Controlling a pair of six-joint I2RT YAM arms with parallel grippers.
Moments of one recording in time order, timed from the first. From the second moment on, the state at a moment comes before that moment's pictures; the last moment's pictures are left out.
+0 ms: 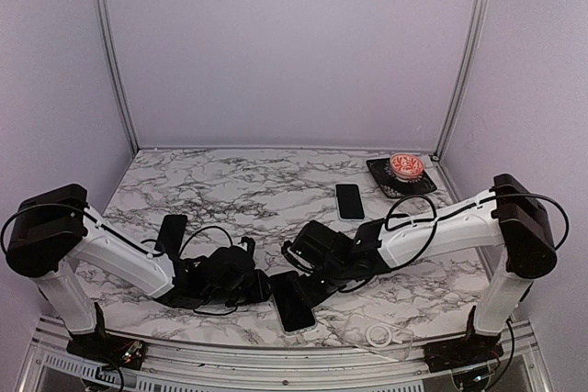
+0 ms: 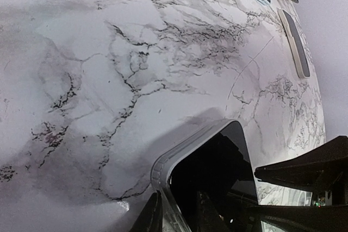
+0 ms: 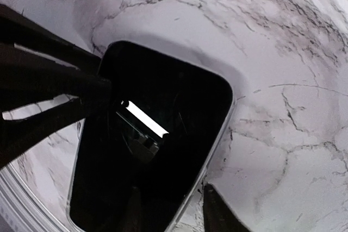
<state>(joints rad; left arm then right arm) -1.18 1.72 0.66 0.32 -0.20 -1.10 1.14 1.76 1.05 -0.40 0.02 0.46</state>
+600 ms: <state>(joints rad) -1.08 1.41 0.66 0.12 -0.39 -0.81 1.26 1.79 1.20 -0.59 0.12 0.66</state>
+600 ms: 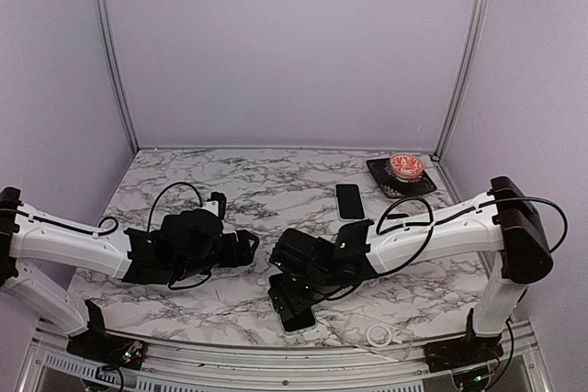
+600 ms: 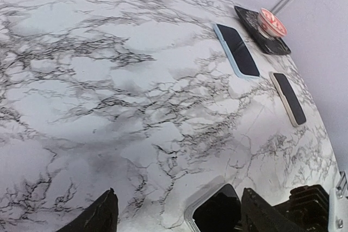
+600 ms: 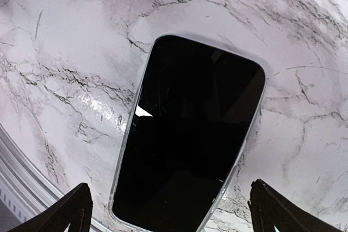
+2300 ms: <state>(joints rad) -0.99 1.44 0.76 -0.02 -0.32 -0.64 1.29 2.04 1.45 -0.84 0.12 0.77</state>
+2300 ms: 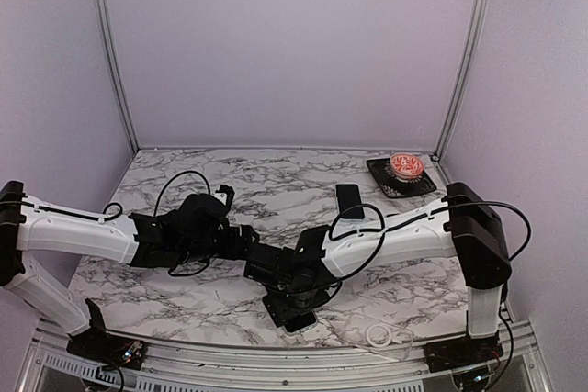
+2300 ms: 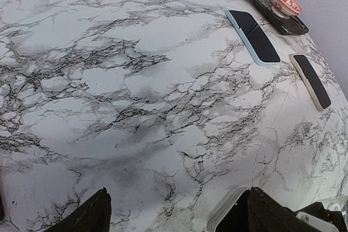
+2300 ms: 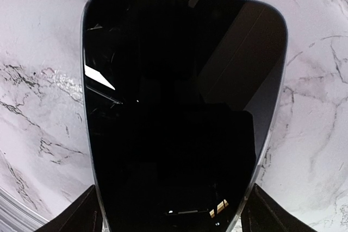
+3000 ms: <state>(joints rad) -0.95 1.53 0.76 0.00 -0.15 -0.67 1.29 1.83 1.12 -0.52 0.26 0.72</state>
